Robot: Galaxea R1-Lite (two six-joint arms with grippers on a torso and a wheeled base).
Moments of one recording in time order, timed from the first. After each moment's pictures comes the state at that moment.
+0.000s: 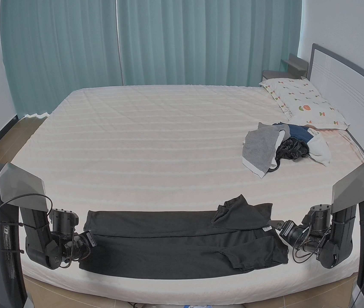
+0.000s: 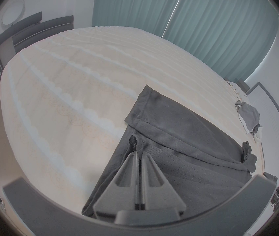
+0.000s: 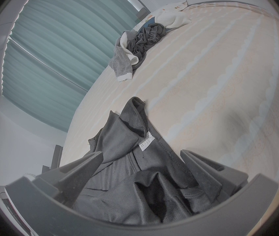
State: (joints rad) left arm -0.05 2.39 -0.38 -1.20 0.05 -0.55; right arm 0.15 2.45 -0.31 -1.55 0.12 0.81
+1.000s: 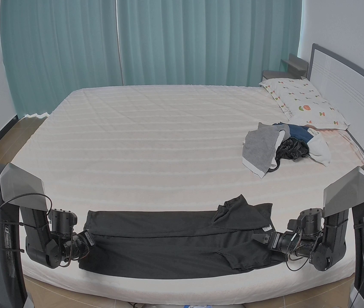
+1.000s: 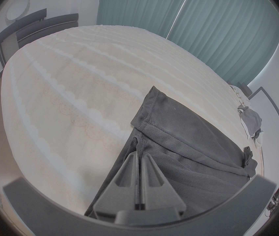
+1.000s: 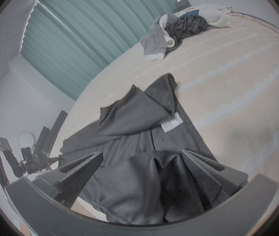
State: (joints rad) left arm -0.03 2.42 -0.40 -1.21 0.05 -0.57; right arm 0.22 2.49 -0.35 -1.51 0.23 0.53
